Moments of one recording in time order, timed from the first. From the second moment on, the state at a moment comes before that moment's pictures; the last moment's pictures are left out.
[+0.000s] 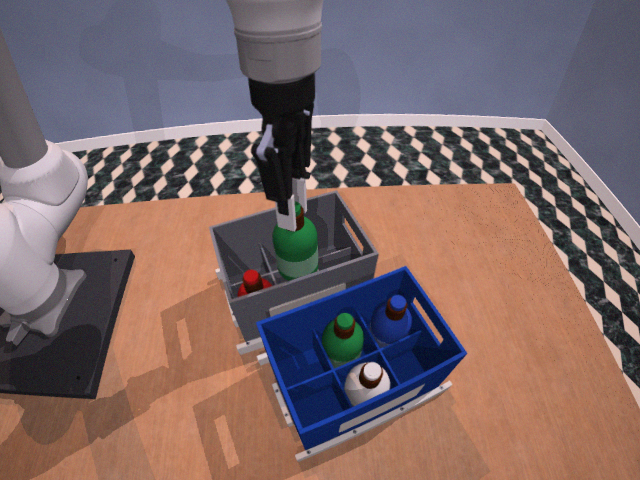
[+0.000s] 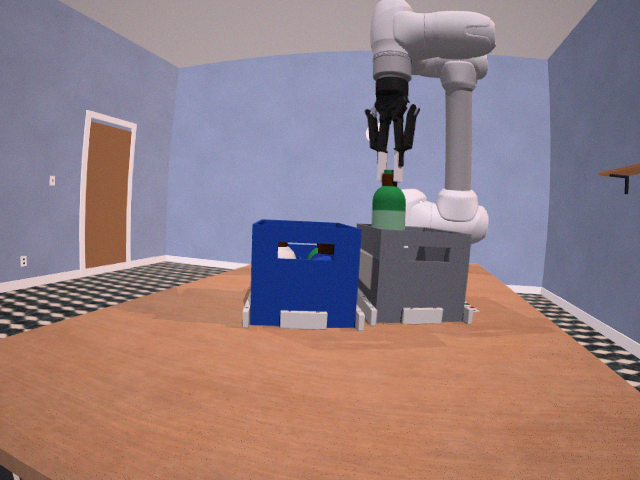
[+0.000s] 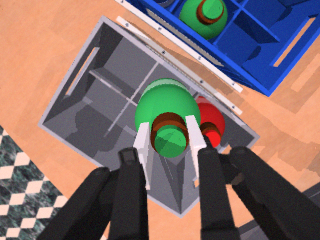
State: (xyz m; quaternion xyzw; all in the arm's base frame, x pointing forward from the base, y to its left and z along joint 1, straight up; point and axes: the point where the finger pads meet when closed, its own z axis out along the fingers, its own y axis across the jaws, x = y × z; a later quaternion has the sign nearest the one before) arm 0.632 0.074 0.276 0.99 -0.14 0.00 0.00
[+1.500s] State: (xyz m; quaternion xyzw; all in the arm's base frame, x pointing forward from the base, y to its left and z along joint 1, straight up) arm 0.632 0.073 0.237 0.99 -0.14 0.00 0.00
